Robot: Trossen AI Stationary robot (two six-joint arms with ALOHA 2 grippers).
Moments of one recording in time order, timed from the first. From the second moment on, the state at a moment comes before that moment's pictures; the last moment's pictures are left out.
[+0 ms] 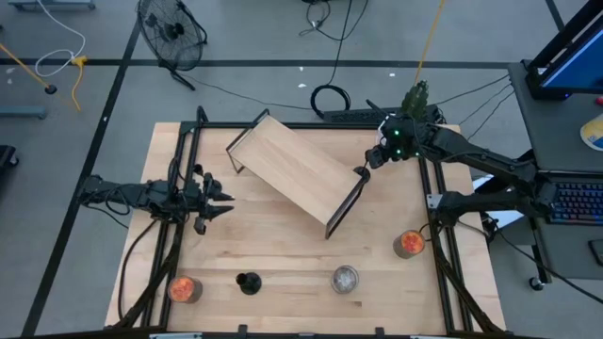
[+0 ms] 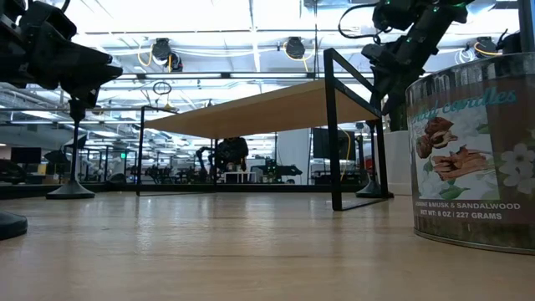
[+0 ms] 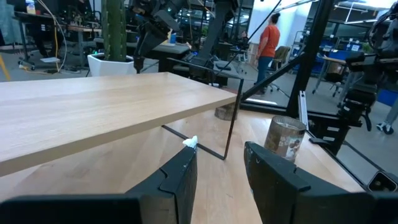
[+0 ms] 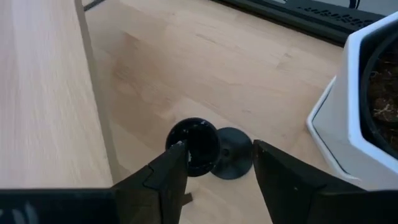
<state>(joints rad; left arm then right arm) -0.19 0.01 0.04 -0.04 -0.18 -0.16 -0.57 1.11 0.94 -0.74 0.02 0.51</state>
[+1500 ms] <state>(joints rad) -0.19 0.01 0.04 -0.03 -0.19 -0.16 -0.57 1.15 0.94 -0.73 0.03 0.56</state>
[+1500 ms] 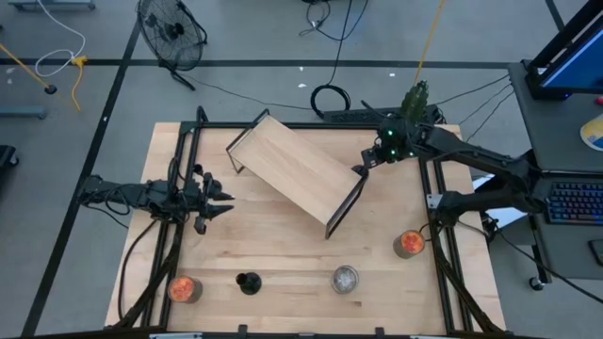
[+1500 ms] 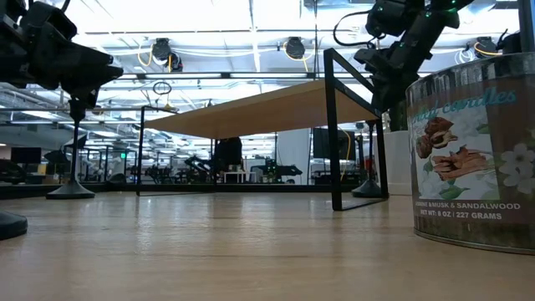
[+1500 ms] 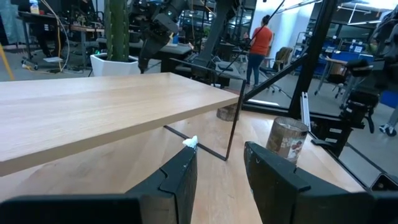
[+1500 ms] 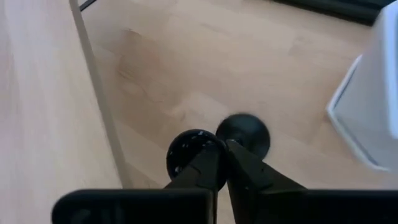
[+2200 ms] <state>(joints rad) -0.19 0.01 0.04 0.09 -0.40 -0.16 -0.57 1.04 1.05 -0.67 0.06 0.60</state>
